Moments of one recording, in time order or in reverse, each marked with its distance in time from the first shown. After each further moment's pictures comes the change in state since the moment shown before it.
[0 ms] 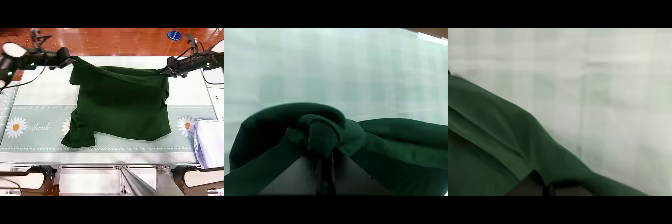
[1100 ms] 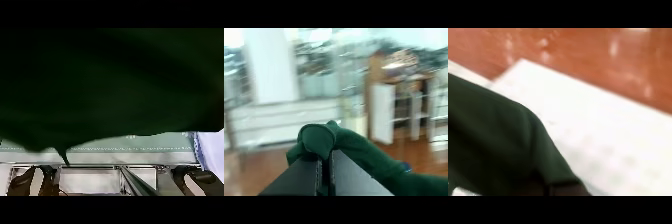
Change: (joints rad) left arm 0.453 1.048 0.414 0.092 -0.301 -0.042; right arm 0.207 0.881 0.382 -0.110 0.382 0.124
